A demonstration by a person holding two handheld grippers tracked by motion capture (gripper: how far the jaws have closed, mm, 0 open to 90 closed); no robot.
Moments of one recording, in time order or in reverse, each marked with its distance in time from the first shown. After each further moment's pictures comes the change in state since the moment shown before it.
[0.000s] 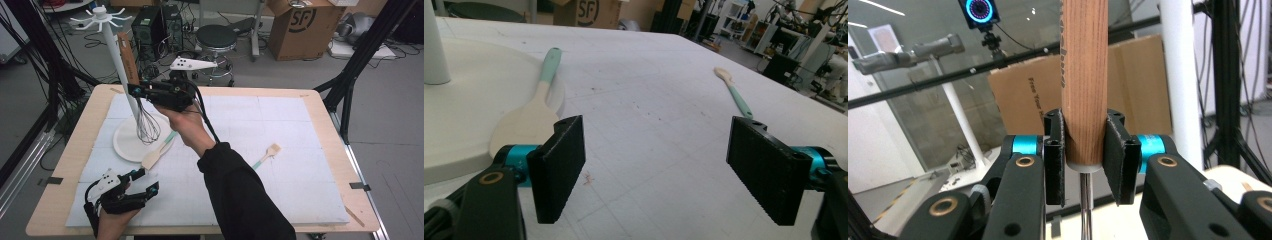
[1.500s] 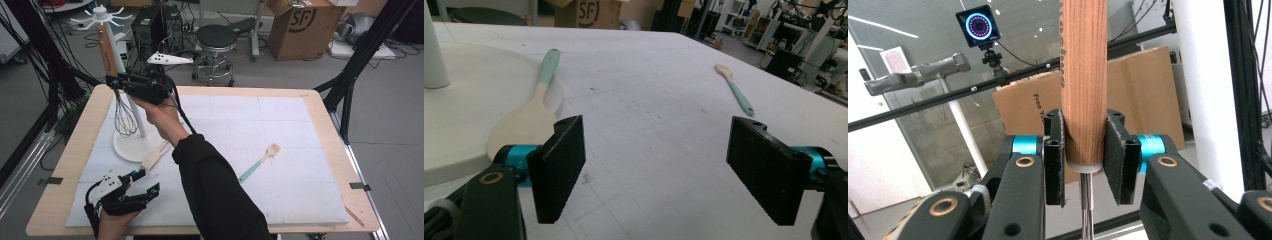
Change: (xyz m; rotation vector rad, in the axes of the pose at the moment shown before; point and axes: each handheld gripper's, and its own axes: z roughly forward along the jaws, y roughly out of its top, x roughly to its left) left arm -0.003 -0.001 -0.001 -0.003 0.006 0.026; right arm -0.021 -0.007 0.054 -0.055 0.023 0.031
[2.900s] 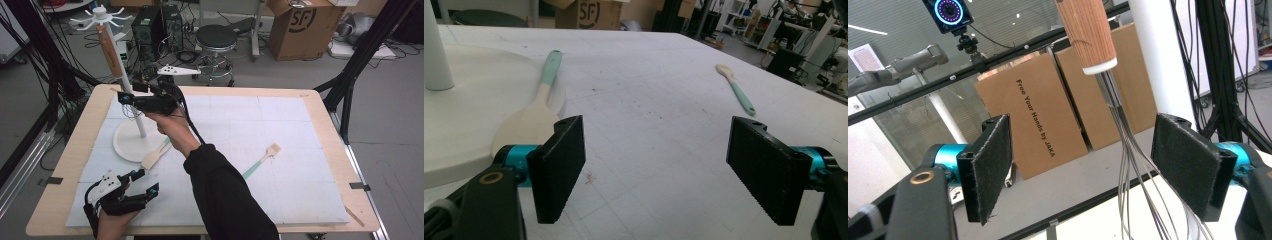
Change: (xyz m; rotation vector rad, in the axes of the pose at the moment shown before) left arm 0.001 0.000 -0.001 -0.005 0.001 0.001; right arm -0.006 -0.025 -0.025 0.061 -0.087 0.080
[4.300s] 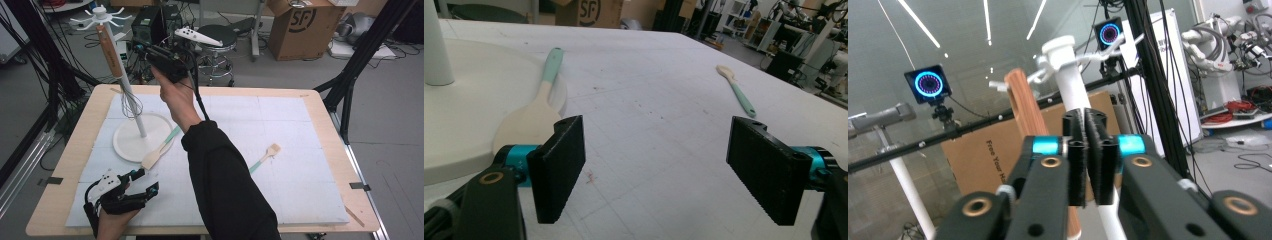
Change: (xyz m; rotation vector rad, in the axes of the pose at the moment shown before) left arm 0.002 0.001 0.001 0.006 0.001 -0.016; right arm 0.013 0.081 -0.022 -0.244 -0.128 -0.071
